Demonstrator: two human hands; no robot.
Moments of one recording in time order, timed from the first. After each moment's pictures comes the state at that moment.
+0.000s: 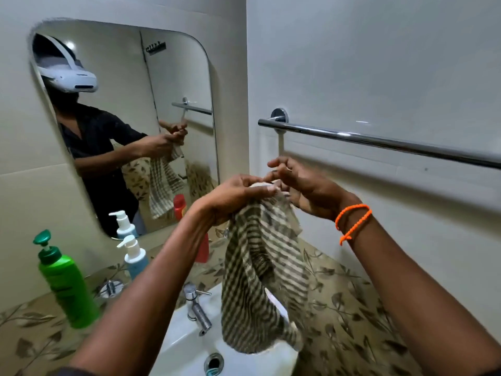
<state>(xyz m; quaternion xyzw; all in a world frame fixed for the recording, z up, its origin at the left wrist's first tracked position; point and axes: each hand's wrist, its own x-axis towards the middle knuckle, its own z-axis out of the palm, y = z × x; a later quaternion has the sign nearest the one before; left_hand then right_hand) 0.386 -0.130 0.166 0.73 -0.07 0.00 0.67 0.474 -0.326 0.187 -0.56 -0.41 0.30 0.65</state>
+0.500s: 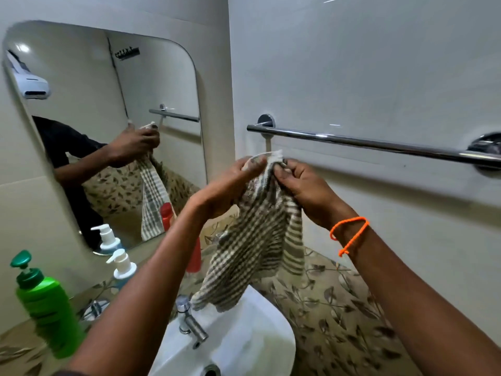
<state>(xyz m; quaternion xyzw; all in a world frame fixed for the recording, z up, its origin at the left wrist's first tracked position) 0.376 -0.139 0.201 0.73 -0.12 0.03 0.67 0.424 -0.324 0.193 -0.63 -0.36 0.09 0.68</state>
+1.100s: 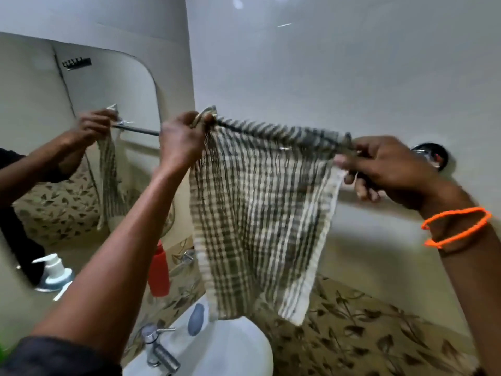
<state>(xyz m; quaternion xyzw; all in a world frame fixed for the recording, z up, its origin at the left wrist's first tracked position) 0.415 -0.127 0.288 0.80 0.08 0.42 0.43 0.397 -0.489 0.272 -0.81 -0.28 -0.06 0.52</state>
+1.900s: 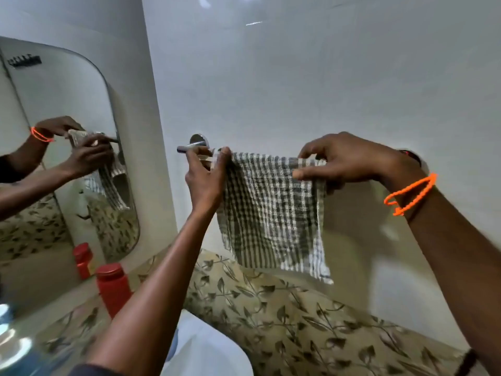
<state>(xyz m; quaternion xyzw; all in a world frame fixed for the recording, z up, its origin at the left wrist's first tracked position) 0.504 -0.209 0.205 0.69 0.03 0.45 0.57 0.437 -0.482 0.315 -0.94 -0.28 -0.10 0.16</state>
